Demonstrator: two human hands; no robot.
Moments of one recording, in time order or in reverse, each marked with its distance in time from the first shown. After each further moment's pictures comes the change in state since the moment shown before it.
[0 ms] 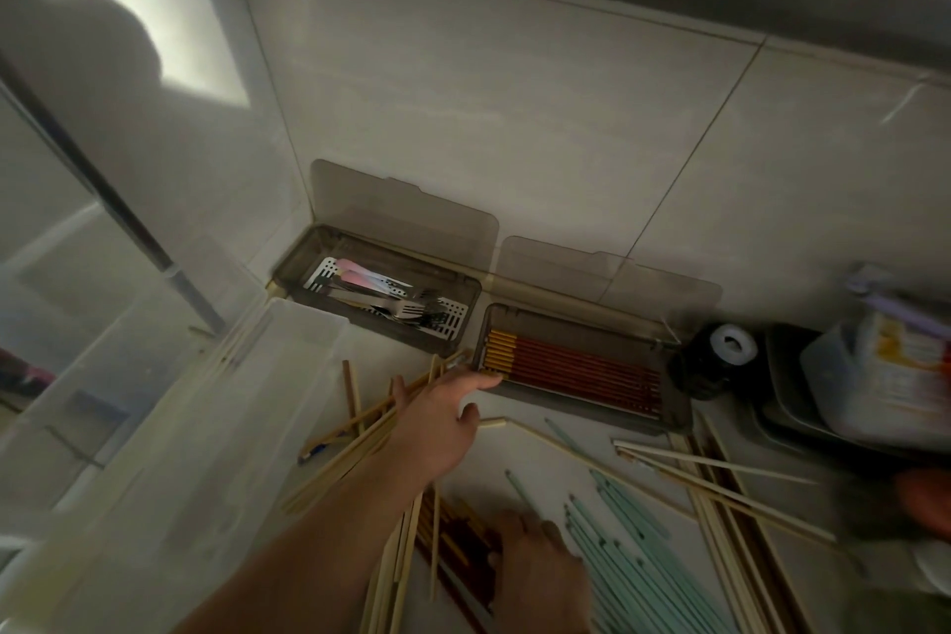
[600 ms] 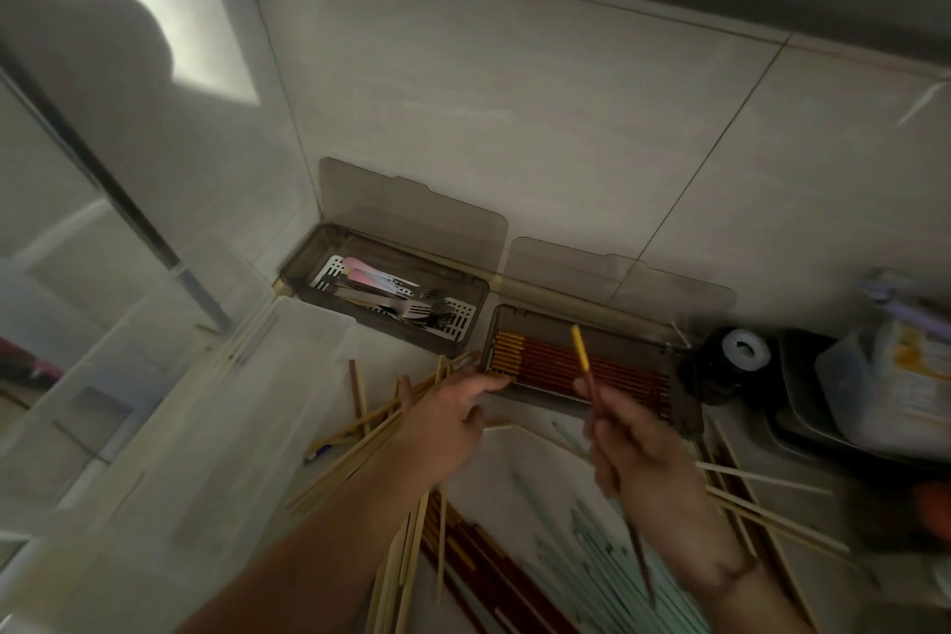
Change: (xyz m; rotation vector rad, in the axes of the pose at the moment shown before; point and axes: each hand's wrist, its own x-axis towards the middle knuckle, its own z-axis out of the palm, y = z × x) left_hand 0.000 0.000 -0.003 0.009 -0.005 0.018; right_hand 0.003 0.047 -0.114 1.214 0.248 -0.149
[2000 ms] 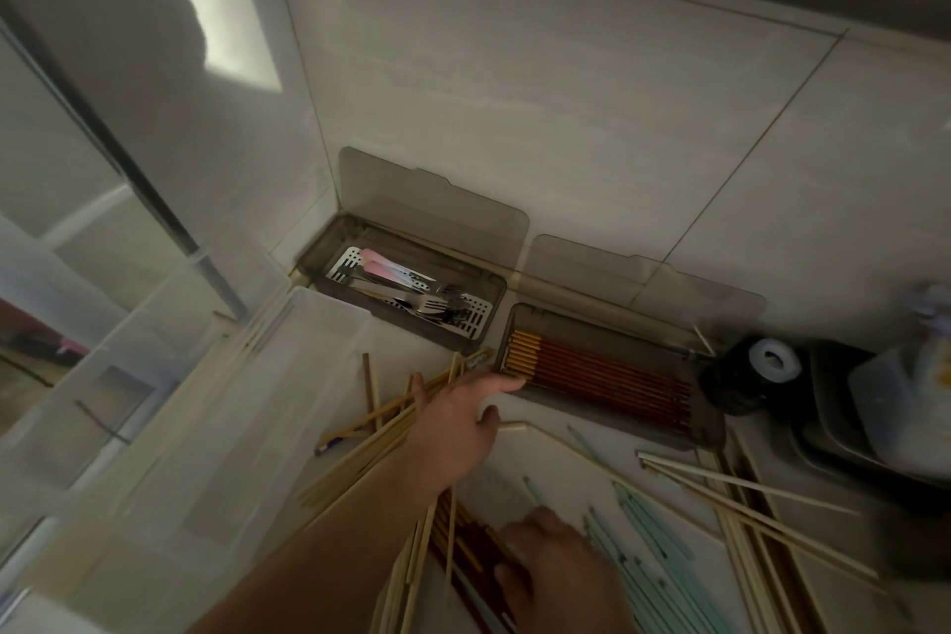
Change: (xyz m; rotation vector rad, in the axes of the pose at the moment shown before) left_hand 0.000 -0.002 0.002 -0.033 0.005 -0.007; right_hand -0.034 0.069 0.061 -1.069 -0.292 -0.149
